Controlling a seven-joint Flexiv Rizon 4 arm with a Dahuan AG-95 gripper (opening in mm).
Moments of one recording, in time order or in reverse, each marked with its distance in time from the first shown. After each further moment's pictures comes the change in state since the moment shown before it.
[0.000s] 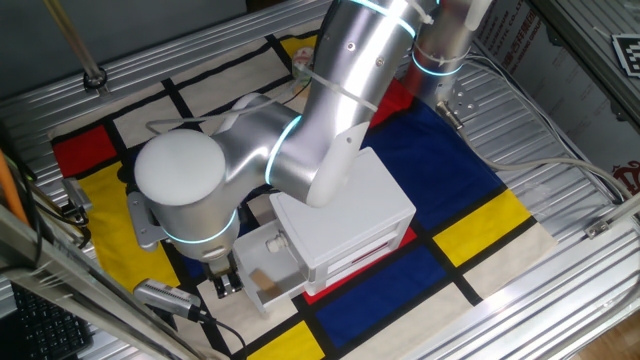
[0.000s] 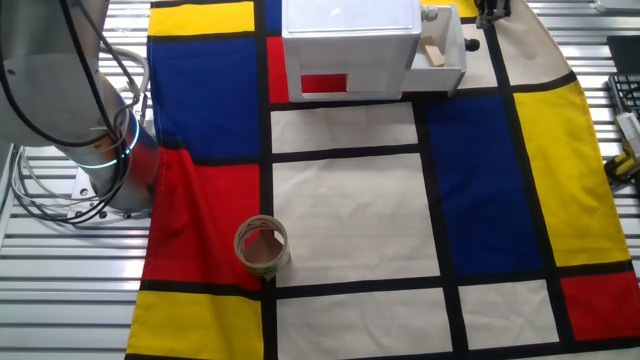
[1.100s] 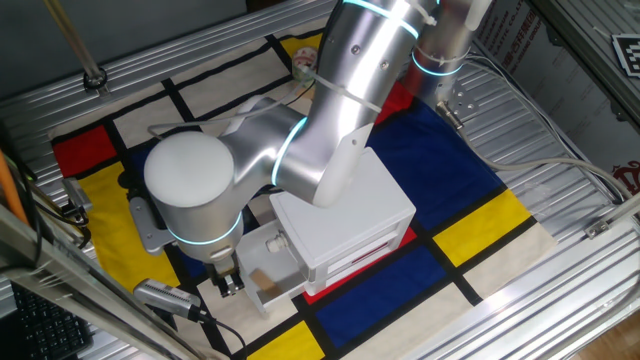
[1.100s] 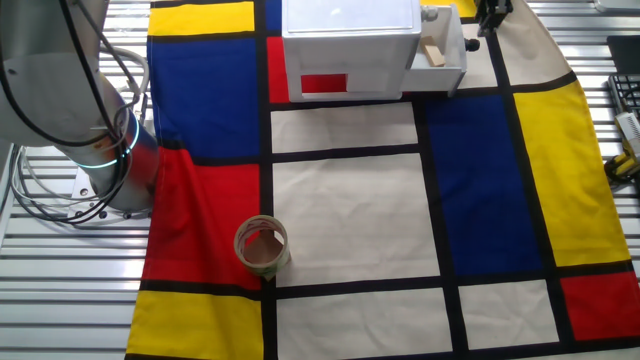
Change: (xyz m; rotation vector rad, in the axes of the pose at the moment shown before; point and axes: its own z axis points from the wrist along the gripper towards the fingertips) arm 0.000 -0.001 0.004 0.010 -0.022 -0.067
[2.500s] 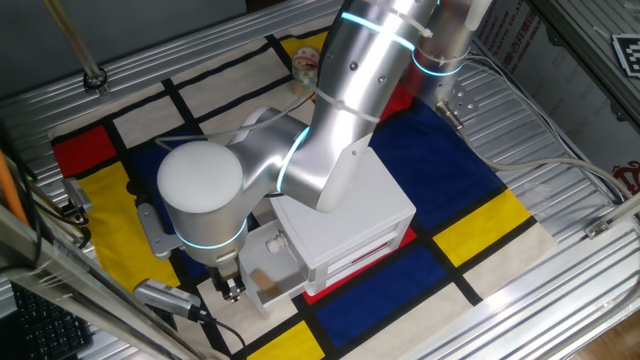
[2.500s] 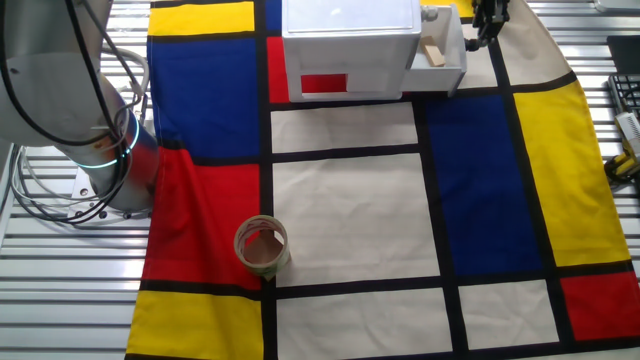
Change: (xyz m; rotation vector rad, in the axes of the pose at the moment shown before) arm -0.001 -0.003 0.027 0.003 -0.017 -0.008
